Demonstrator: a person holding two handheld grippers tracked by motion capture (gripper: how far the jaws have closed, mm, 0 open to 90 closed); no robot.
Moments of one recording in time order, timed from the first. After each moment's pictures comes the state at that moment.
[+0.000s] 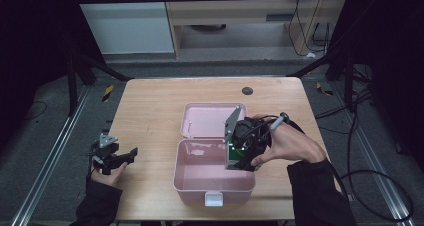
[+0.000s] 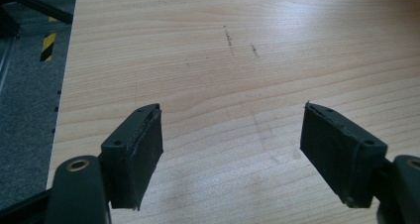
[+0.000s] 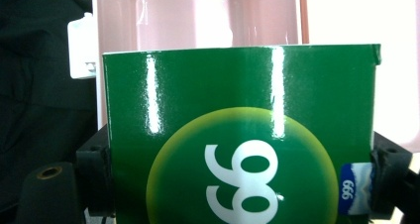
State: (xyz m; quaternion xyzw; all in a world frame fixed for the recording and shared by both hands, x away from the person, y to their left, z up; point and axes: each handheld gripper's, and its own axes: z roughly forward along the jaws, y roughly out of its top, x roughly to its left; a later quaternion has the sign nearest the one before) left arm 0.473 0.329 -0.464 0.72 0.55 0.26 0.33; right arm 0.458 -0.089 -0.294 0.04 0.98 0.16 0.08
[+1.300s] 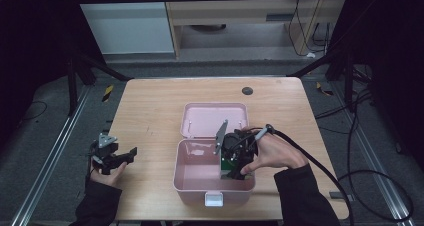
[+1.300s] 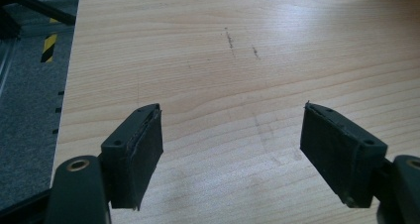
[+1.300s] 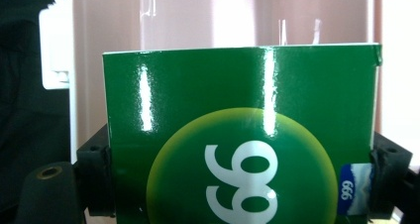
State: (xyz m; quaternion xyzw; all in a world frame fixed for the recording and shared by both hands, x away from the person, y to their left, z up) left arm 0.473 0.331 -0.462 0.72 0.55 0.26 0.34; right arm 0.463 -0.069 -0.344 0.02 0.99 0.14 0.05
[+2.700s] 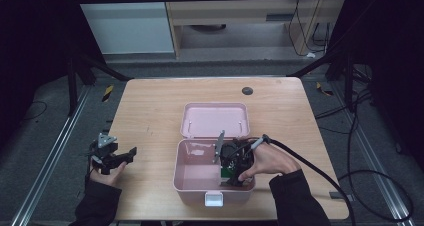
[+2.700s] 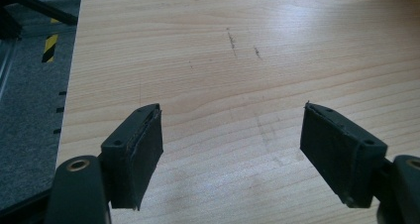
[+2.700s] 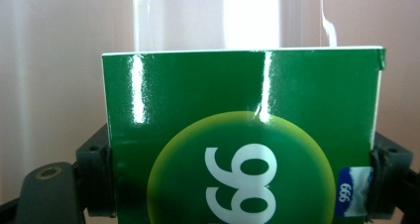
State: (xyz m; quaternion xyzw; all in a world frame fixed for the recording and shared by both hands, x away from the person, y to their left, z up) left arm 0.473 0.332 -0.462 0.72 0.55 0.26 0.34; right arm 0.466 -0.065 -0.389 0.03 0.99 0.12 0.03
